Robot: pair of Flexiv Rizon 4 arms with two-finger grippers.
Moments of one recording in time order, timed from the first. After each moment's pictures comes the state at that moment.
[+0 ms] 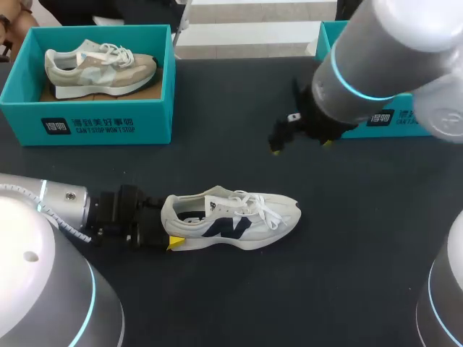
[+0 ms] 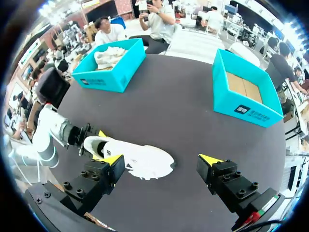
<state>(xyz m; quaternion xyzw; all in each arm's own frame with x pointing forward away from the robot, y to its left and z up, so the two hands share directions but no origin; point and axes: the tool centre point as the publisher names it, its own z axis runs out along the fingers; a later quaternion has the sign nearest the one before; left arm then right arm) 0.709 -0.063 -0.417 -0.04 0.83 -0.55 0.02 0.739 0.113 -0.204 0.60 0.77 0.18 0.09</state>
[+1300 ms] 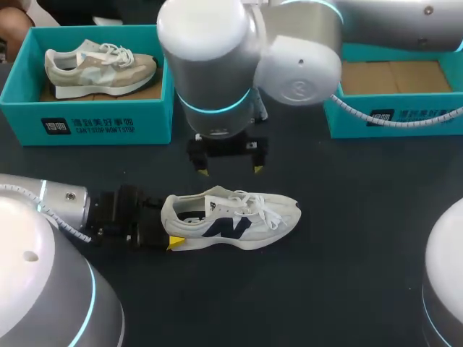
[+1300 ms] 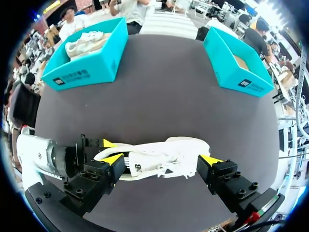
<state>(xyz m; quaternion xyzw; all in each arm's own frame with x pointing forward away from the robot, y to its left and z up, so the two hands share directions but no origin) 0.709 -0.063 -0.417 -0.04 0.83 -0.55 0.02 0.732 0.233 -0.259 0.70 0.70 0.06 0.11</state>
